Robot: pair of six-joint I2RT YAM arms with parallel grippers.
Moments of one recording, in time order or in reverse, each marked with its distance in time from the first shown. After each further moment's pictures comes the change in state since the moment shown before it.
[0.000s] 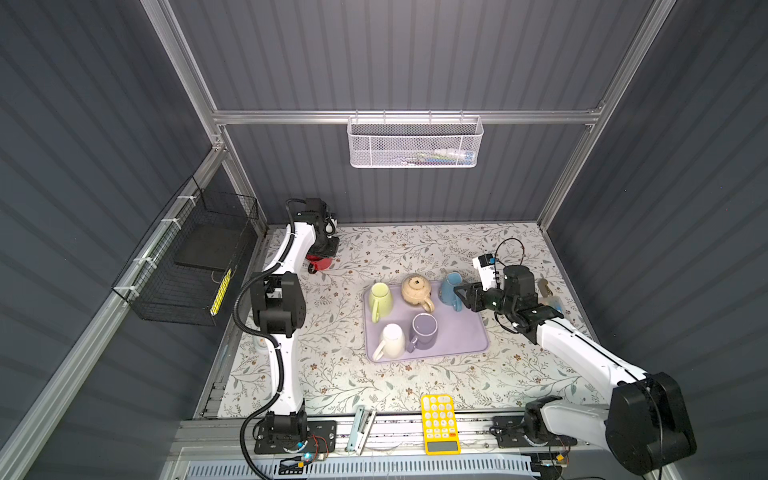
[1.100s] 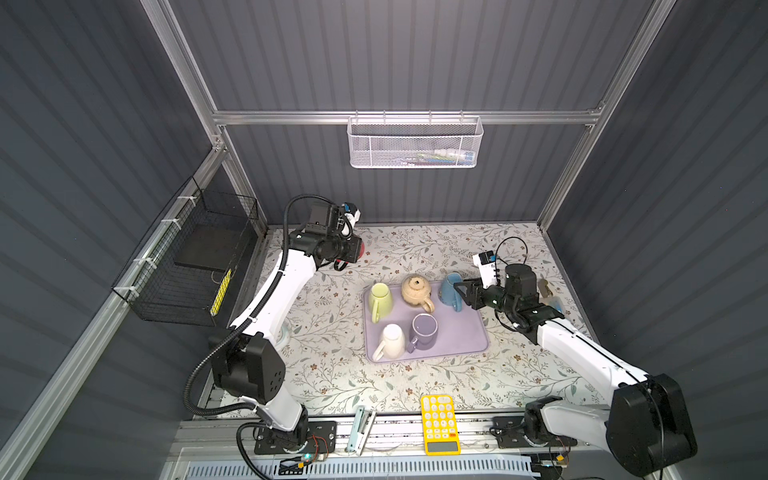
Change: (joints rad) left arm -0.180 -0.602 -0.487 0.247 0.153 -0.124; right arm 0.000 -0.009 0.003 0.050 0.008 -0.051
